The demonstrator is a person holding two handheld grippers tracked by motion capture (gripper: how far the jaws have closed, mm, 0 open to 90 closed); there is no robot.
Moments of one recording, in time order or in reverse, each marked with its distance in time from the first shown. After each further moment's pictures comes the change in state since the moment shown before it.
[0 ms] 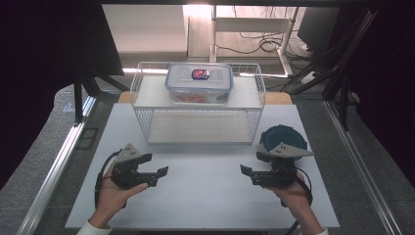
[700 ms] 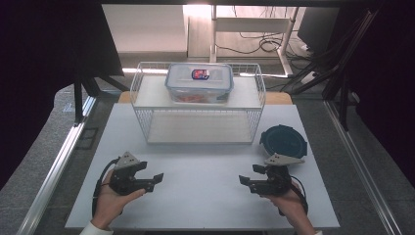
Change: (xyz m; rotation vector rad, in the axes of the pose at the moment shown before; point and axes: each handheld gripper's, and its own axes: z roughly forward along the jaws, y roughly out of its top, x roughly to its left) left arm 0.010 -0.022 0.006 0.049 0.054 -0.031; right arm -0.008 -0.032 0.019 0.092 0.022 0.045
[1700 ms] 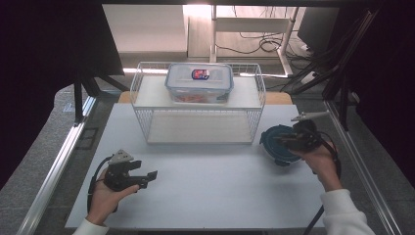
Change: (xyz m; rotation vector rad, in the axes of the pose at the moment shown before) left arm 0.025 -0.006 0.001 0.028 0.000 -0.058; right arm -0.106 0.088 -0.035 0.162 -0.191 -0.016
